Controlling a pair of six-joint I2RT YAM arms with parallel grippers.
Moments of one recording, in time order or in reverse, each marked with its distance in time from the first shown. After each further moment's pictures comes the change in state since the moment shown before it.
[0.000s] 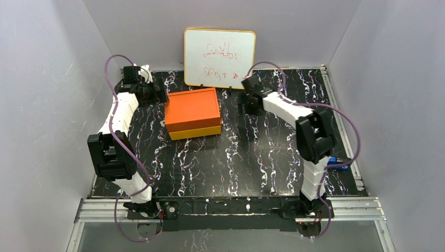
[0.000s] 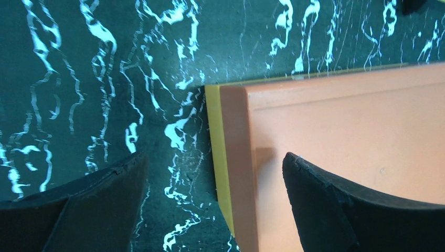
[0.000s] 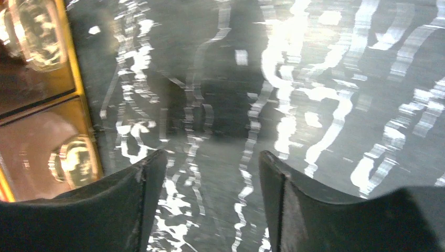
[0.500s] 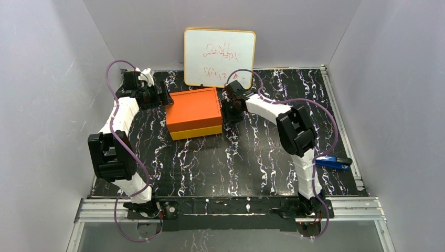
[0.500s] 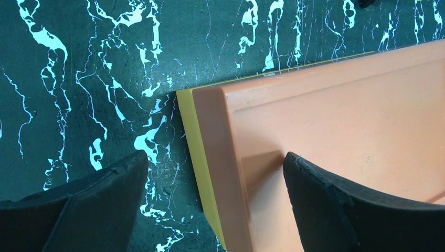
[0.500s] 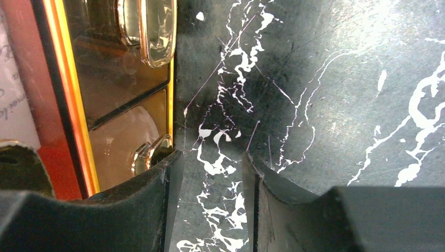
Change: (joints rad) left arm 0.010 -0.004 -0.085 0.108 0.117 -0.009; right arm 0.076 0.162 0.128 0.027 -0.260 0.028
